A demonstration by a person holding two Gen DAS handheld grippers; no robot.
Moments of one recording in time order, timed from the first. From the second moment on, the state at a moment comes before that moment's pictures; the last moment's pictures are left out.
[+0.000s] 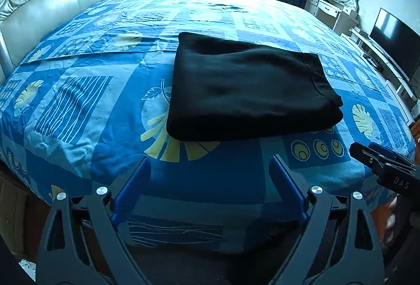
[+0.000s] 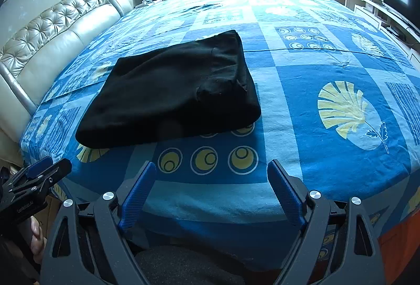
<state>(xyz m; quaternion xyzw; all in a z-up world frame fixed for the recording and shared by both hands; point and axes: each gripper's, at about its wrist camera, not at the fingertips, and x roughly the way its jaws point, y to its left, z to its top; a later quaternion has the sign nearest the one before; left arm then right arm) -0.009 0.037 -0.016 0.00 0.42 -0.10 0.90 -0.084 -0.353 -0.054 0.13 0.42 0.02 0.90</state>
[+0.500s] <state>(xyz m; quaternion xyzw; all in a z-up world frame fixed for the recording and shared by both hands) -0.012 0.040 -0.008 0.00 0.40 -0.08 0.91 -0.083 -0.348 -0.060 0.13 0.43 0.03 0.89</state>
